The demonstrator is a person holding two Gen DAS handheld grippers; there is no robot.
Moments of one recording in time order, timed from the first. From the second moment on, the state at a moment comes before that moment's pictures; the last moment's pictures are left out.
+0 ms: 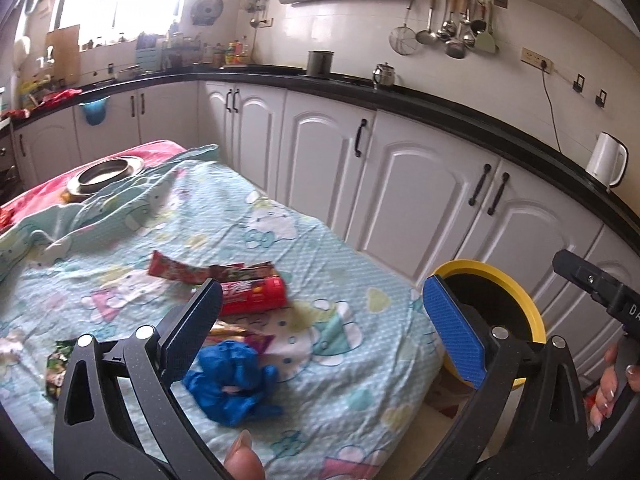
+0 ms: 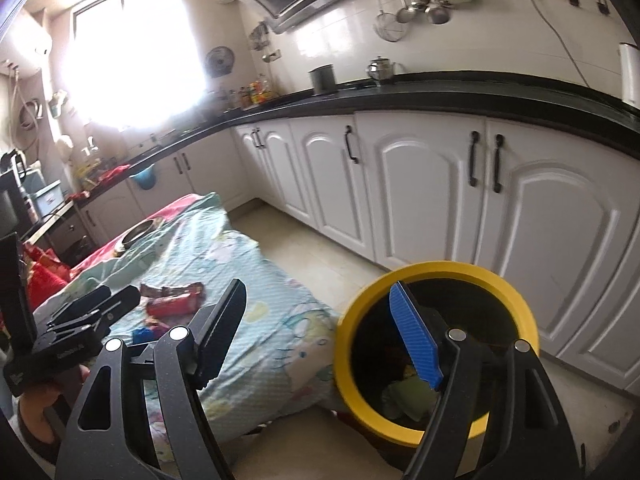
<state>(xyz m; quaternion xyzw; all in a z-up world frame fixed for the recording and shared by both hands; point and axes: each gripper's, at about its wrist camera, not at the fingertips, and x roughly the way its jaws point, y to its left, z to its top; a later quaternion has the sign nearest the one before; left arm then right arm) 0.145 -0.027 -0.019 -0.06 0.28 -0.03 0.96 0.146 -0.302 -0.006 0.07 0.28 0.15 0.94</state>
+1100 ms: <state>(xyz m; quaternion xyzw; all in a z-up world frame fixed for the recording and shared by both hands) 0.129 0.052 -0.085 -0.13 0.38 -0.06 0.91 0.222 -0.120 -0.021 -0.06 0.34 0.37 0.86</state>
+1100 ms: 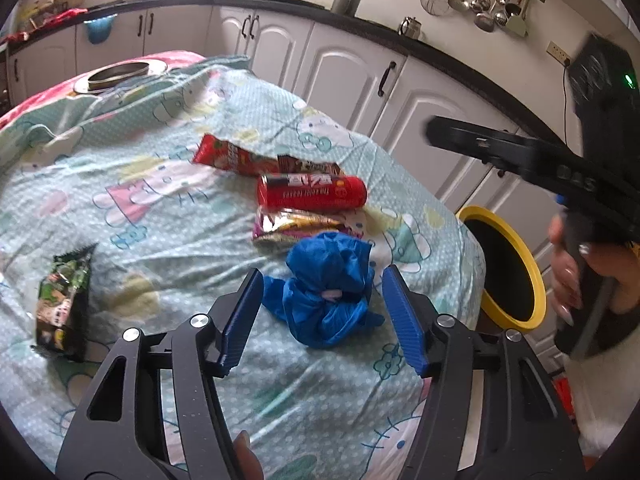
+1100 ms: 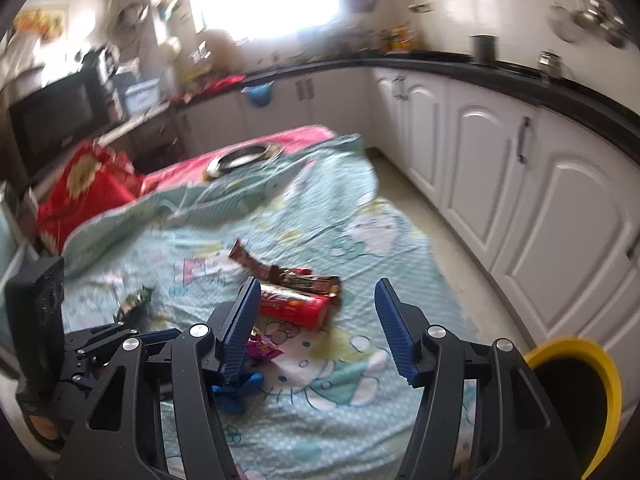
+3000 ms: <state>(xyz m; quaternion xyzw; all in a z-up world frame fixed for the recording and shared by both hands) 0.107 0.072 -0.076 -0.16 0.38 -0.07 0.91 0.204 -0.131 -0.091 -0.05 0.39 0.38 0.84</state>
